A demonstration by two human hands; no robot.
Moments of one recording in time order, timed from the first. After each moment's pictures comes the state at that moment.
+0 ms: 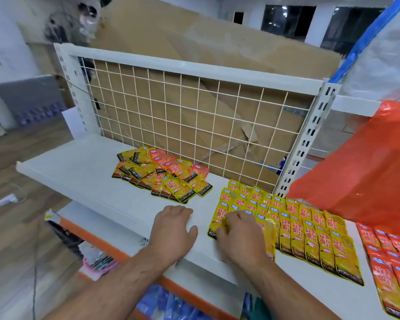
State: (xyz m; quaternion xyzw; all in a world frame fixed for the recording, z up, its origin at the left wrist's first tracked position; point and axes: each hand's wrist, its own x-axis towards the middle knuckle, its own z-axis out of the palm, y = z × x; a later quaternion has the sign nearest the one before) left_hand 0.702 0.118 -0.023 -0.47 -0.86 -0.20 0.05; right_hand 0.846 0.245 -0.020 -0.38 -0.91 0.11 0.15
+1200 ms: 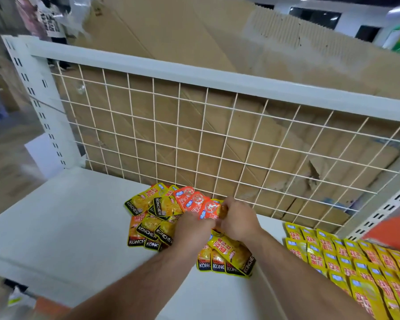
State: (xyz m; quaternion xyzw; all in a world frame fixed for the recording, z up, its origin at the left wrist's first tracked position) left_hand 0.474 0.203 0.003 -0.19 -0.74 -0.53 -0.36; right_hand 0.558 0.310 0.001 -0.47 -0.87 0.14 0.04
